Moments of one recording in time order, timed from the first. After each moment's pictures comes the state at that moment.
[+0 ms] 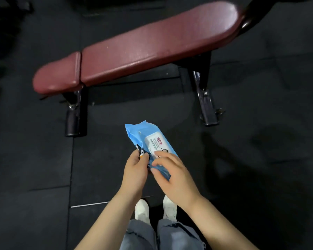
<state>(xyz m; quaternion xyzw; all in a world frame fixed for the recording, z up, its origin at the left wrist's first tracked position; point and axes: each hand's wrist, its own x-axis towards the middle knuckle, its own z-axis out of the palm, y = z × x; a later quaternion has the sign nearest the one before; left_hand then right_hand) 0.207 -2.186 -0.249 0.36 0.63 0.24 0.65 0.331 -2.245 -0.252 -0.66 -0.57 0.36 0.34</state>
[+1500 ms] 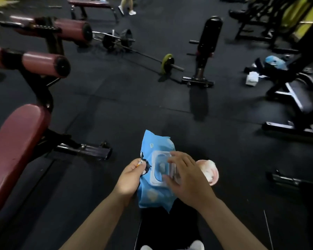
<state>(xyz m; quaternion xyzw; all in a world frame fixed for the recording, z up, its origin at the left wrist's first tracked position) 0.257 -2.357 -0.042 0.64 0.19 -0.15 0.73 0.253 -2.555 -0.038 -0.93 -0.18 -0.06 0.31</state>
